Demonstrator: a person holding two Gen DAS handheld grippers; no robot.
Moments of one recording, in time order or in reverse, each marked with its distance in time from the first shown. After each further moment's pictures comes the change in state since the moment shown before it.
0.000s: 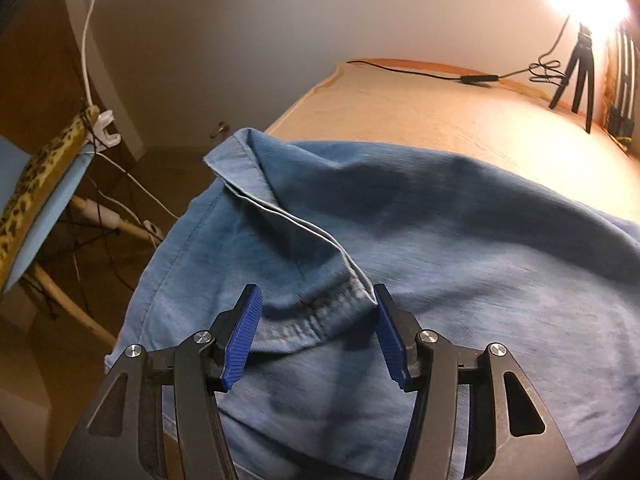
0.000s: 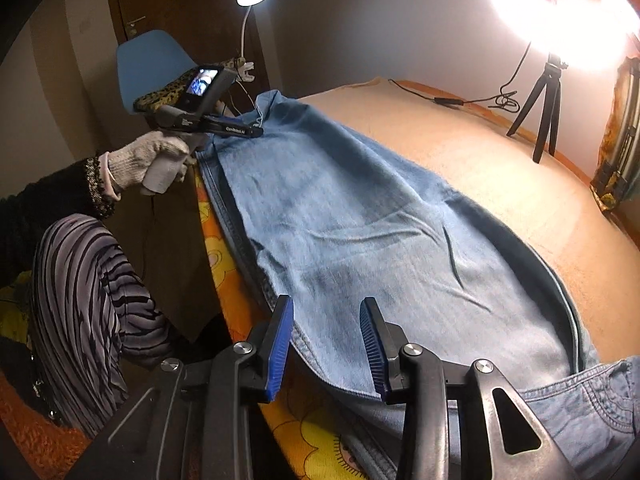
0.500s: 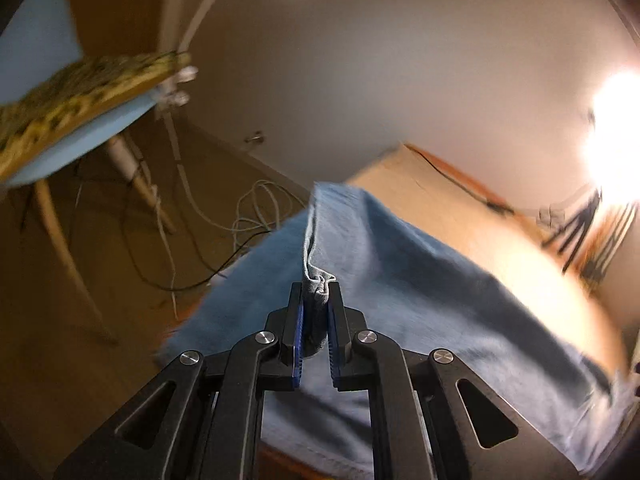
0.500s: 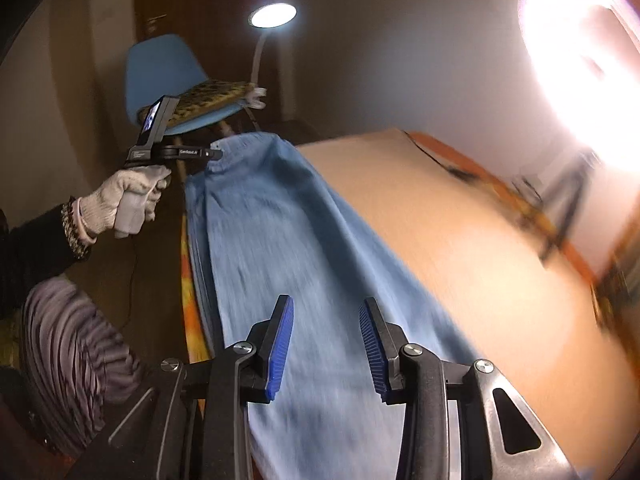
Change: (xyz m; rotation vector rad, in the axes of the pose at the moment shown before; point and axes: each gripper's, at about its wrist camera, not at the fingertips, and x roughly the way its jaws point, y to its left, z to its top) left arm -0.038 0.125 -0.021 -0.446 -0.147 -0.175; right arm 0.023 0.005 0.114 -0.153 -0.063 -0.006
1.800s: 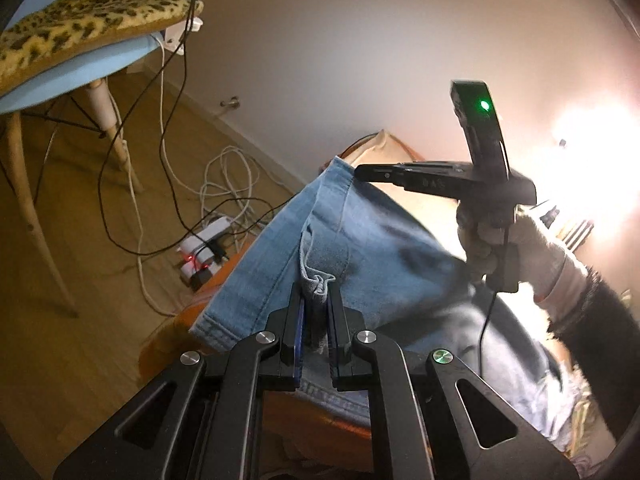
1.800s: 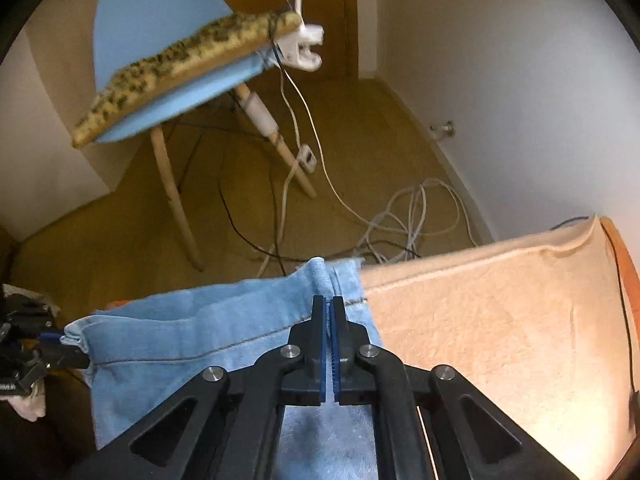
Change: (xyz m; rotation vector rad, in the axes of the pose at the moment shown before) left arm -0.006 0.058 0.006 -0.071 0.097 -0.241; right arm 0.376 0.063 0.256 -0.167 0.187 0.213
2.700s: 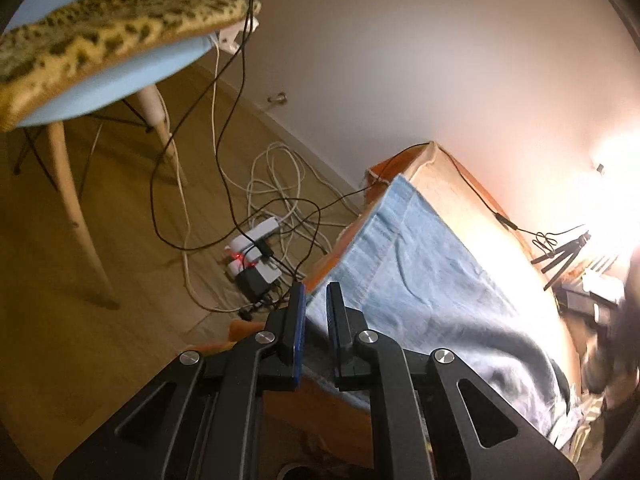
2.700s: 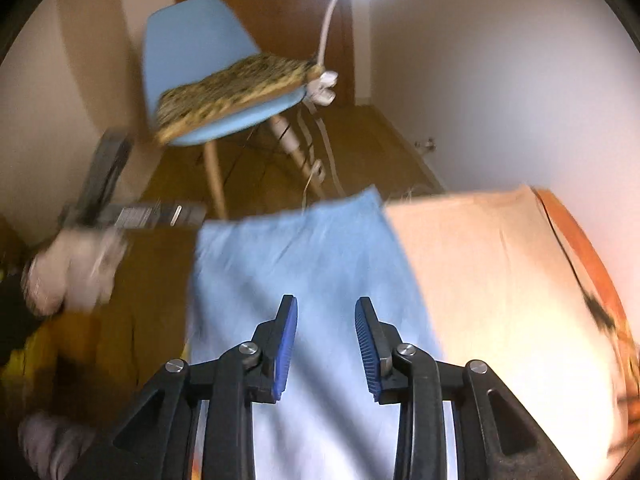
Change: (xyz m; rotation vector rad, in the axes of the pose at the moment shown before) left arm -0.012 0.028 0.020 -0.067 0.042 0.134; right arm -0.161 0.052 -0.112 0.025 -0.062 -0.016
